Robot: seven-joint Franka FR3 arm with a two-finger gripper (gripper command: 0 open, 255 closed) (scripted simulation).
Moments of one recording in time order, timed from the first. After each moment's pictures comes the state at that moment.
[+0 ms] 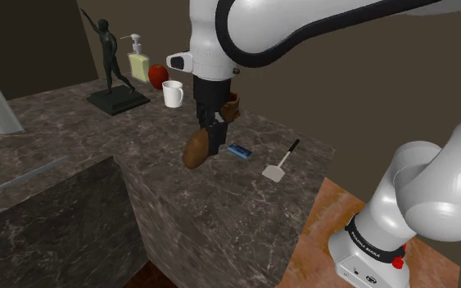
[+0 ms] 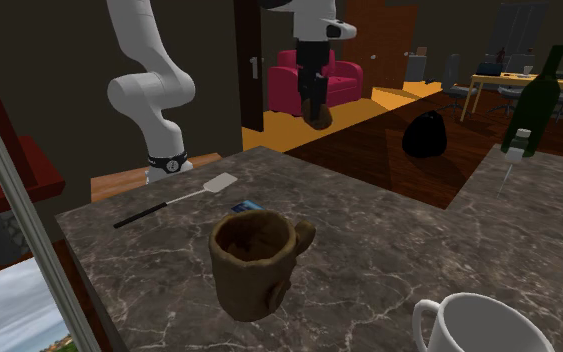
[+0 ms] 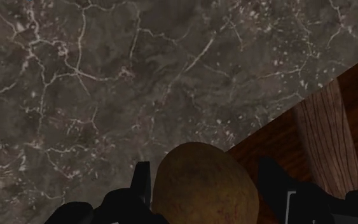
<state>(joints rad) 0.33 -0.21 0.27 -2.19 0.12 1.96 -0.69</state>
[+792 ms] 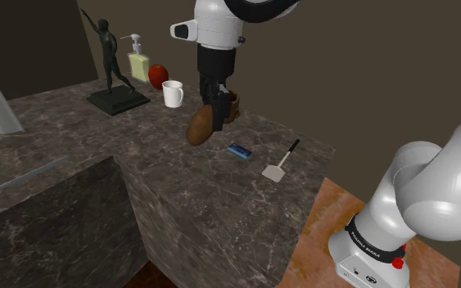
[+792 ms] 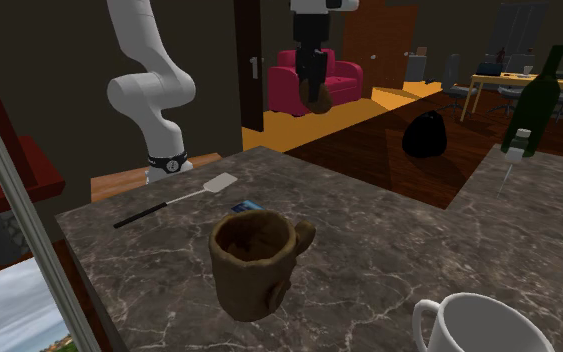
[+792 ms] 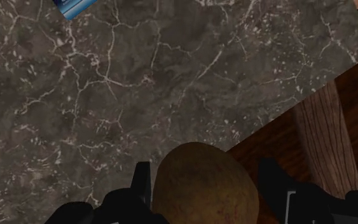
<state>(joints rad) 0.31 -0.22 0.23 -2.08 0.10 1.84 -0.74</state>
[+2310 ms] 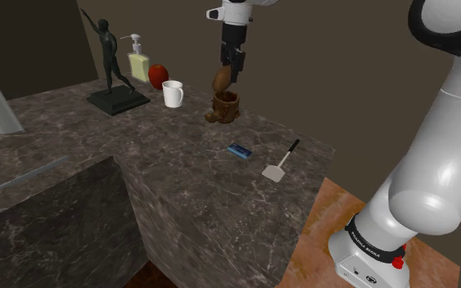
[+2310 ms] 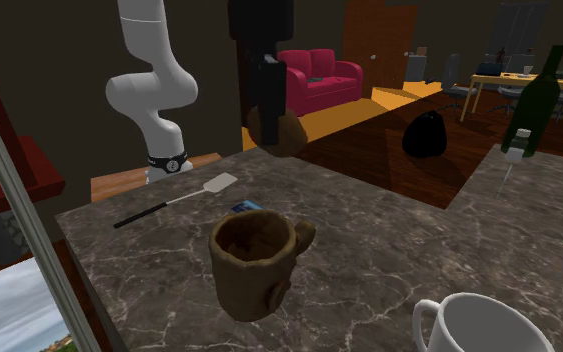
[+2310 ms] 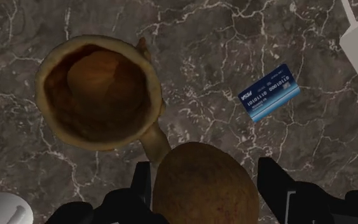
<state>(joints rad) 0.08 0.17 -0.02 -1.61 0.04 1.73 -1.19</state>
